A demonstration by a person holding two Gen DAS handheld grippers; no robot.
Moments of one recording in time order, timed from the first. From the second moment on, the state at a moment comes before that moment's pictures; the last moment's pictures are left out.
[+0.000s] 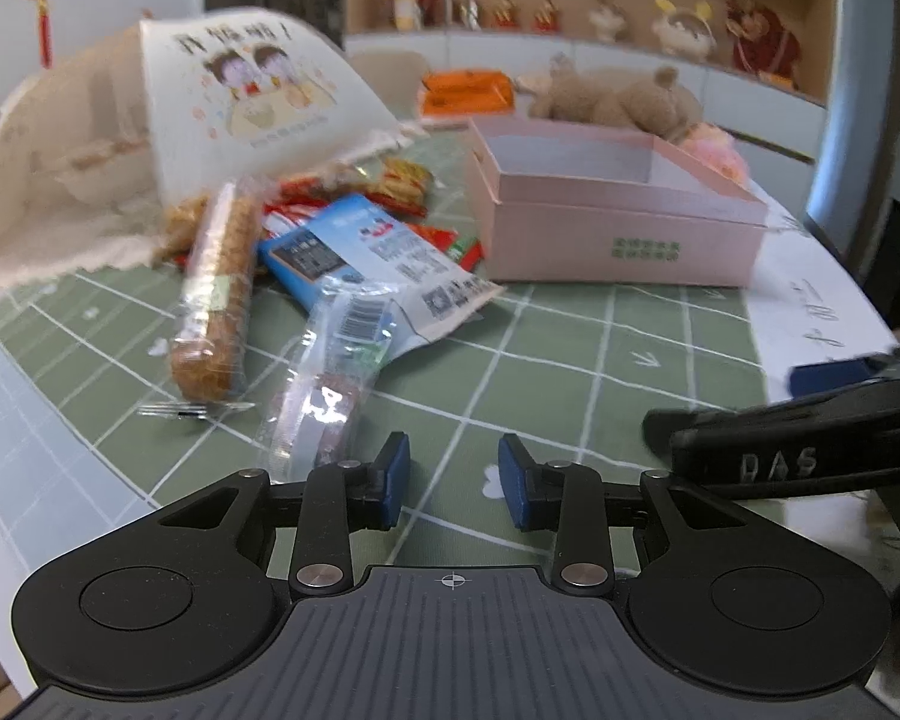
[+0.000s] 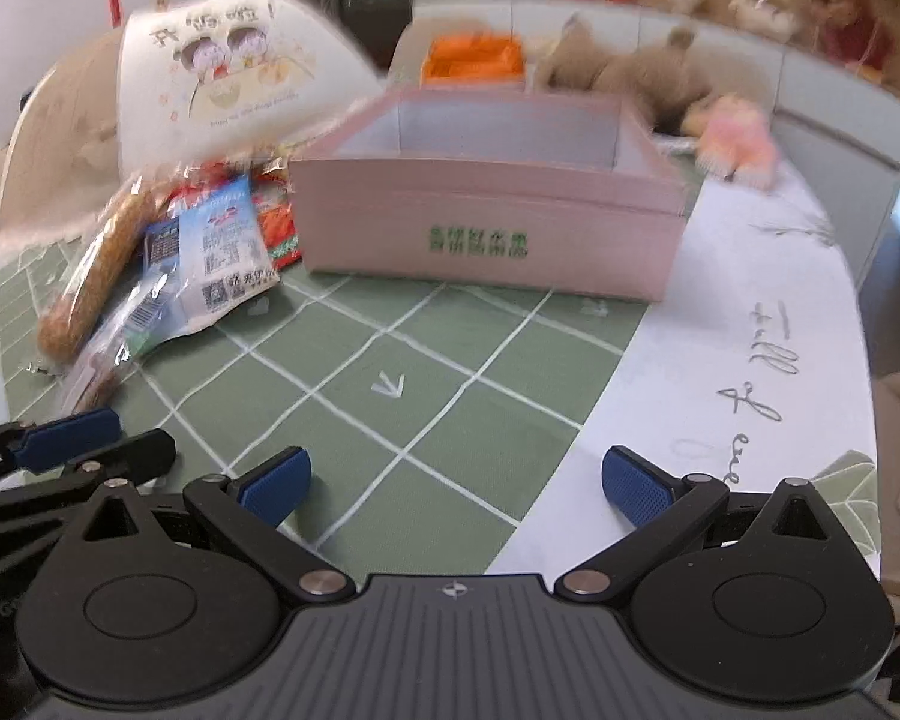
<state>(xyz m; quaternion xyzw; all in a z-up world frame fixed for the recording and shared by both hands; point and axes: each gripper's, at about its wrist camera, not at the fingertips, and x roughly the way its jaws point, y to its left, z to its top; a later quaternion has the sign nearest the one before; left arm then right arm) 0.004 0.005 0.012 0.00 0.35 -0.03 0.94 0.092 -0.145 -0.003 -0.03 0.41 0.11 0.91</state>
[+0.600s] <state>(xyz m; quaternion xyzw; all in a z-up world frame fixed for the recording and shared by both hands) 0.075 0.107 0.075 -0.09 0.44 -0.02 0.90 0.172 -0.125 0.036 -0.10 0.49 0.17 0.85</state>
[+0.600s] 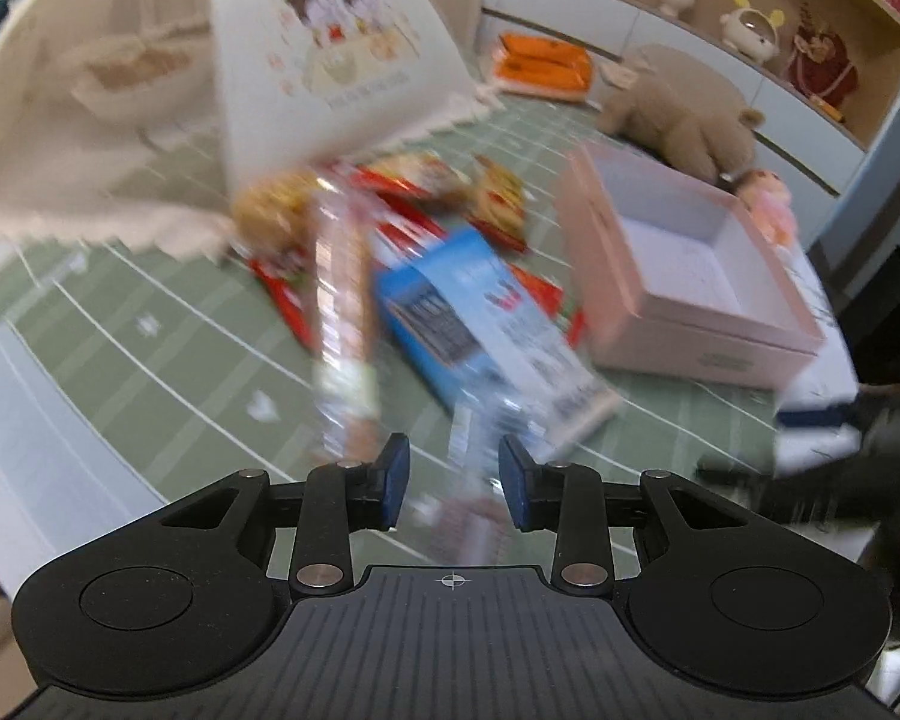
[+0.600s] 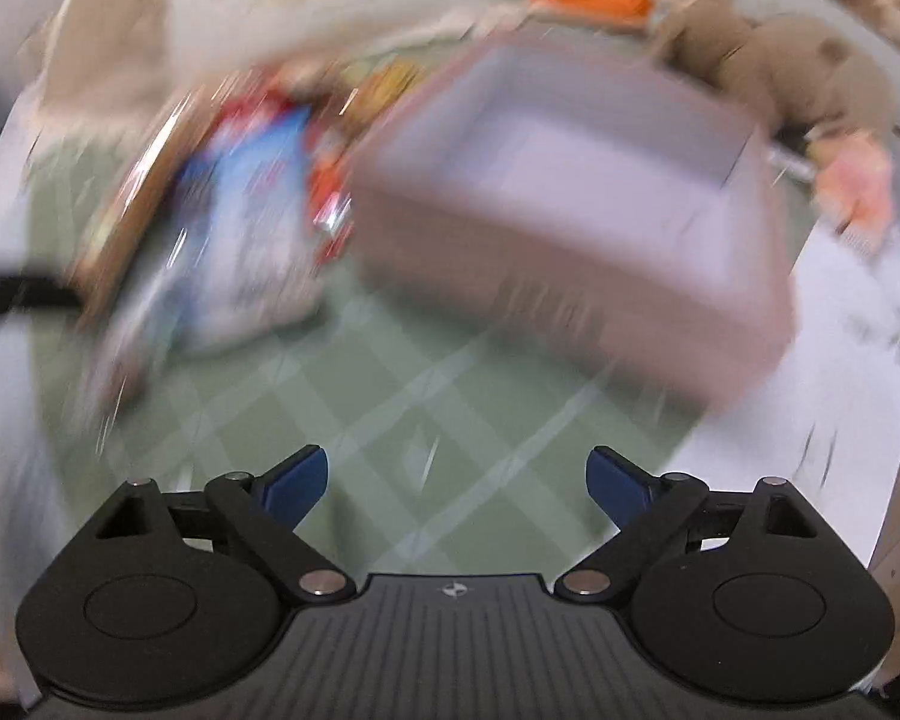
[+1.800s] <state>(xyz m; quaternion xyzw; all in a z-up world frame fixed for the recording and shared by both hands) 0.085 0.031 0.044 -0.07 0.47 -0.19 0.86 0.144 -0.152 0.020 -0.01 0.50 0.11 0.86</state>
